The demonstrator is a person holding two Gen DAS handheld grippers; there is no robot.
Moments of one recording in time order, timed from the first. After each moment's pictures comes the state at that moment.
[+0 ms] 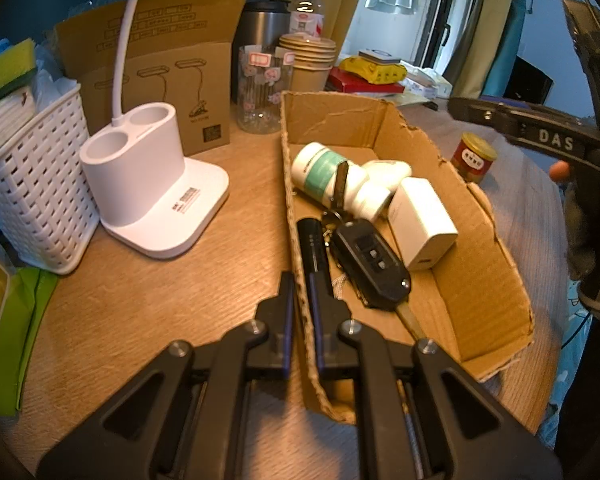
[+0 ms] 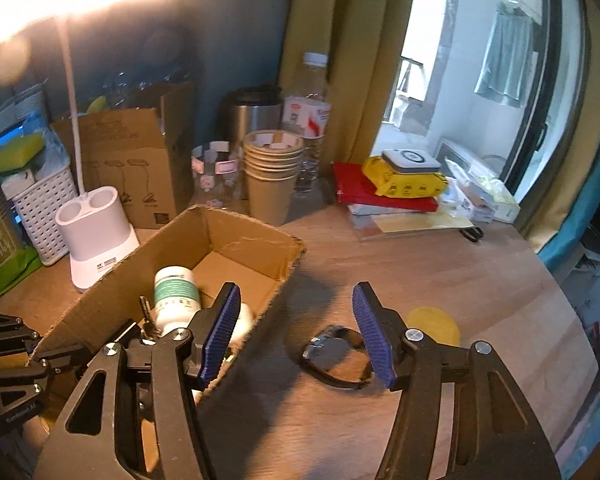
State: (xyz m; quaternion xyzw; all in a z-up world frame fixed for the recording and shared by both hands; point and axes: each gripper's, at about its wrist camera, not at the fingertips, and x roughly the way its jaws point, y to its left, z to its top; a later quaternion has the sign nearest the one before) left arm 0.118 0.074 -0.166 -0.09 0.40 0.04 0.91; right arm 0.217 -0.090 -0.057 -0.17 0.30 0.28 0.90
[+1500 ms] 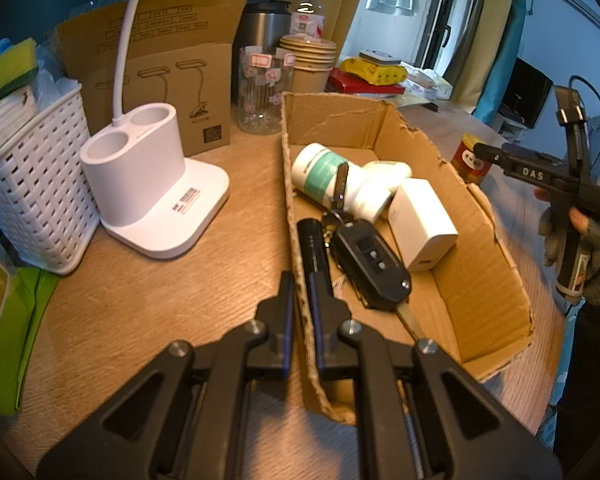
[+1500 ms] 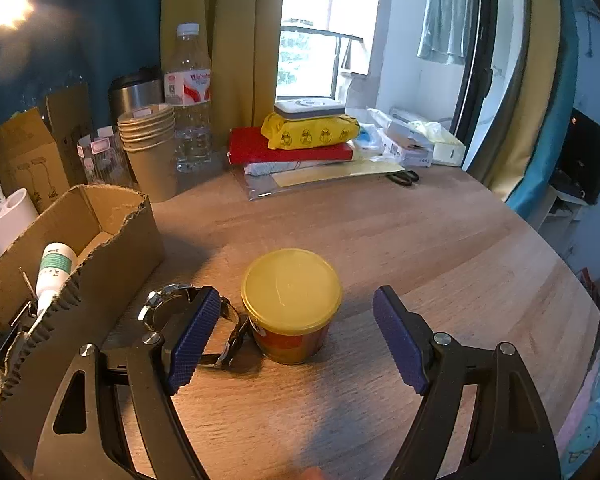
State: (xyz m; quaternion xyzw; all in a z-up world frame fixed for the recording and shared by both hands) left arm 0.117 0.073 -0.165 -0.09 0.40 0.04 0.91; right arm 0.277 -0.177 -0.109 -0.13 0.33 0.21 0.91
